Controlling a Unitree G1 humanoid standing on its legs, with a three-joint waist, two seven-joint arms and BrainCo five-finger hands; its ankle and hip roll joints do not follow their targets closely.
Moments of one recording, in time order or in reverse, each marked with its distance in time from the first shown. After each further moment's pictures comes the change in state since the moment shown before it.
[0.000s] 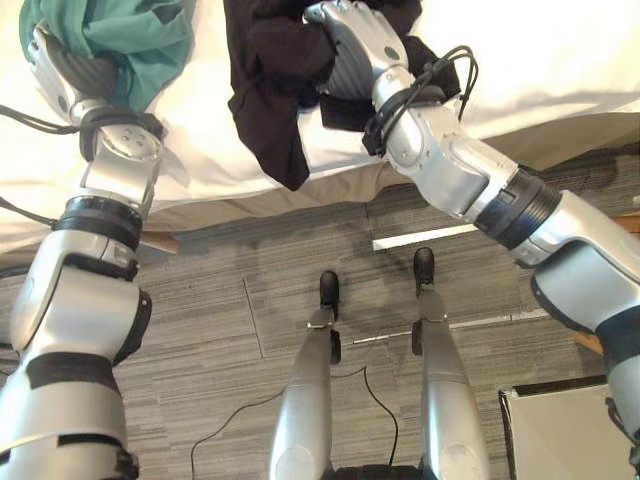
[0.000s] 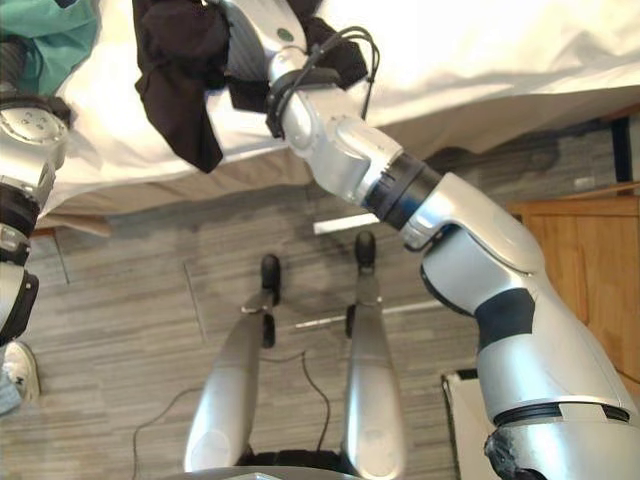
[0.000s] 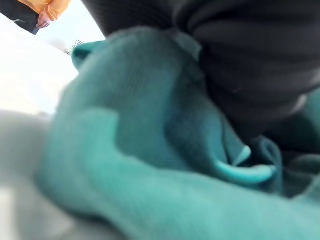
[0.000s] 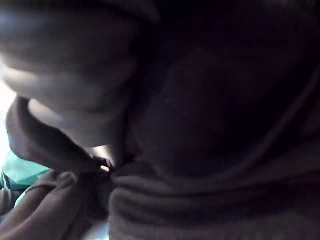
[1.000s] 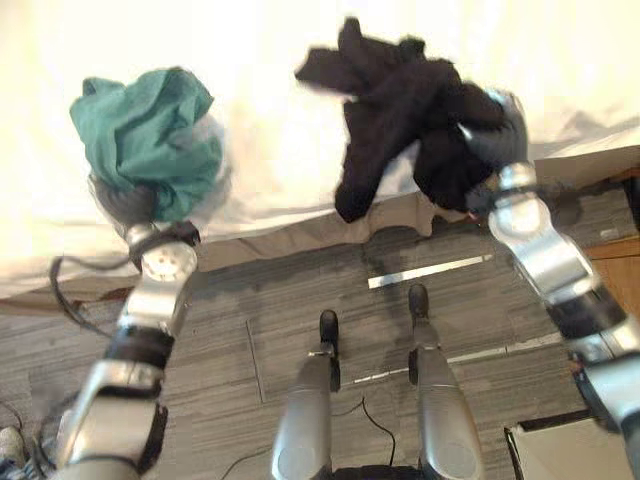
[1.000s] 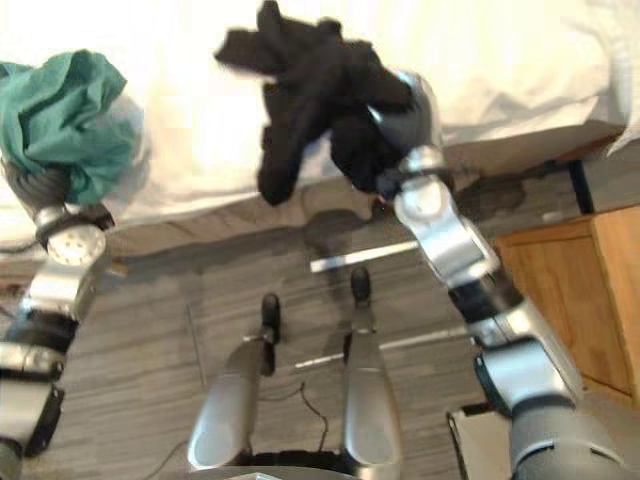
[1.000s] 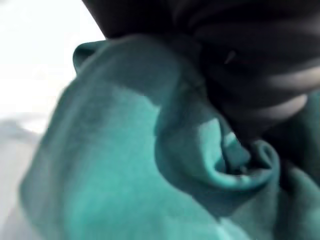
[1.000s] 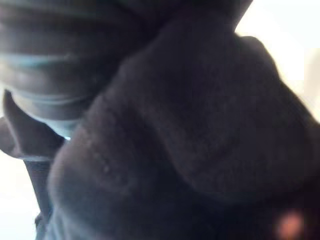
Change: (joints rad) left arm 0.803 -0.174 0.454 -0.654 -0.032 -0.170 0.109; right arm 0.822 -0.187 -0.623 -0.400 0.195 -0.028 -0.139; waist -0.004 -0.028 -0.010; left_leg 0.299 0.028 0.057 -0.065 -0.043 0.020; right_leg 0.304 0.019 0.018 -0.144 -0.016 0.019
